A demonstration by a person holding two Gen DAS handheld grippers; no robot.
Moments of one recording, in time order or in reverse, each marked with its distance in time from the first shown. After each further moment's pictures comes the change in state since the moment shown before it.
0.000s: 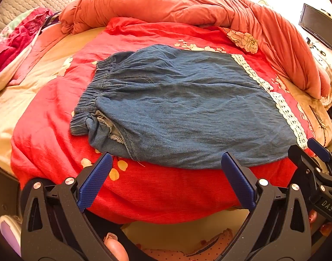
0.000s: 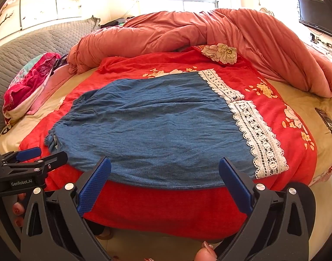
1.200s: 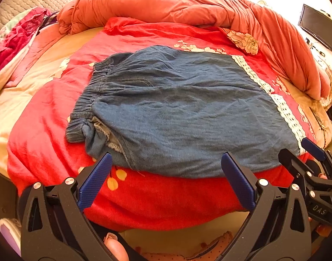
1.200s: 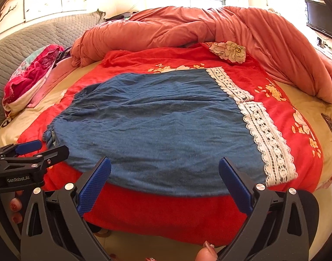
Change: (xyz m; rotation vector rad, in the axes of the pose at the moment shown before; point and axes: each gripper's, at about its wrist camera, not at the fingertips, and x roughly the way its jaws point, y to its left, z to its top) left arm 0.007 0.002 0.008 -0.001 0.003 -0.007; right arm 0.025 0.008 0.009 -0.042 0.028 0.020
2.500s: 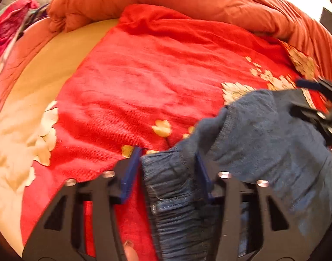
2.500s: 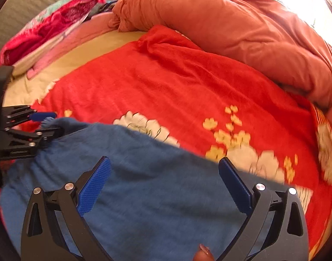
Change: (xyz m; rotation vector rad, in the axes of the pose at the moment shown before) left arm 0.171 0.148 0.165 0.022 0.064 0.040; right arm 0.270 0.078 0.222 -0.511 0.196 0.249
